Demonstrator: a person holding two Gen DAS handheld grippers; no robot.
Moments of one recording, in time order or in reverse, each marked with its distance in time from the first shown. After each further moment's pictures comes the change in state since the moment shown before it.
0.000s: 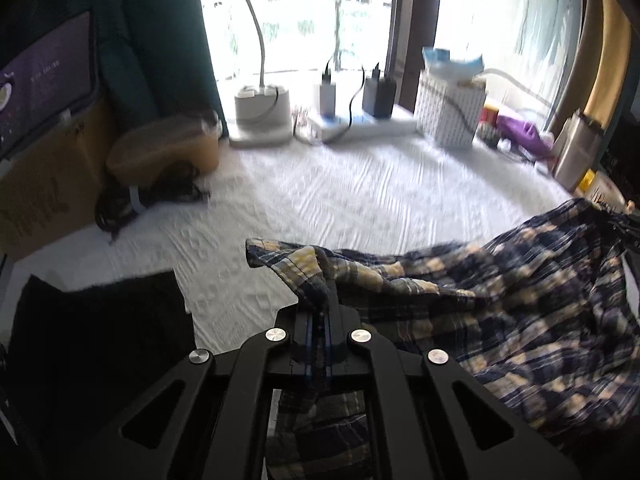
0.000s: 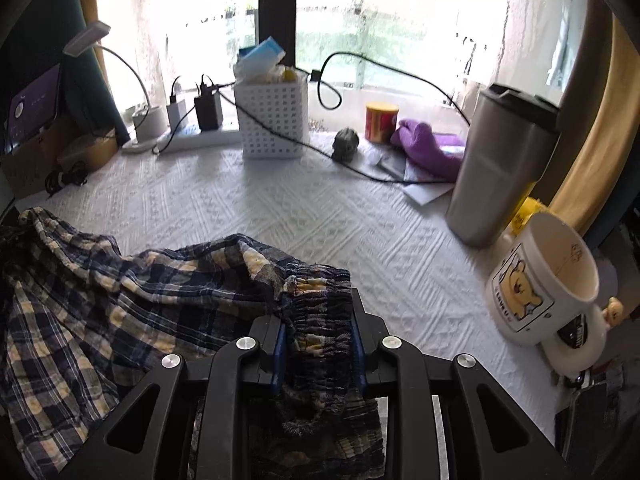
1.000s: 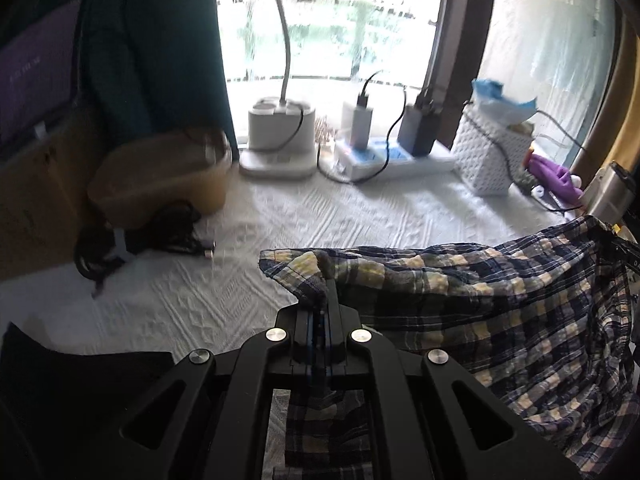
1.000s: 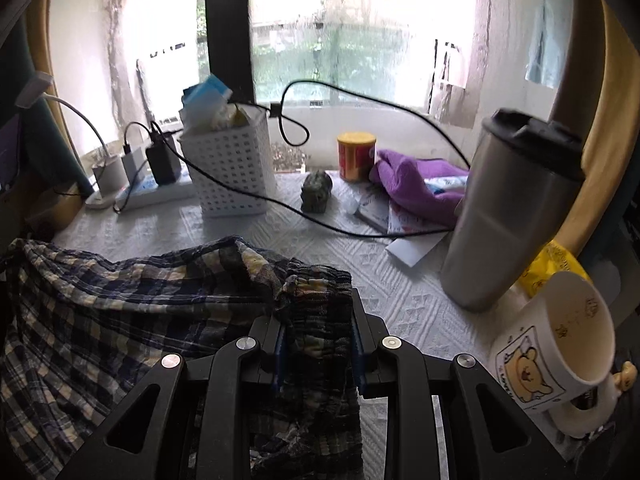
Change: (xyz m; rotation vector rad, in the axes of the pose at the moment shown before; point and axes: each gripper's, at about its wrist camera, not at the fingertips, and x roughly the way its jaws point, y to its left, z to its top) left arm 0.063 0.030 0.048 -0.082 0.000 0.007; right arm 0.060 -0.025 0.053 0.092 -0.061 -0.042
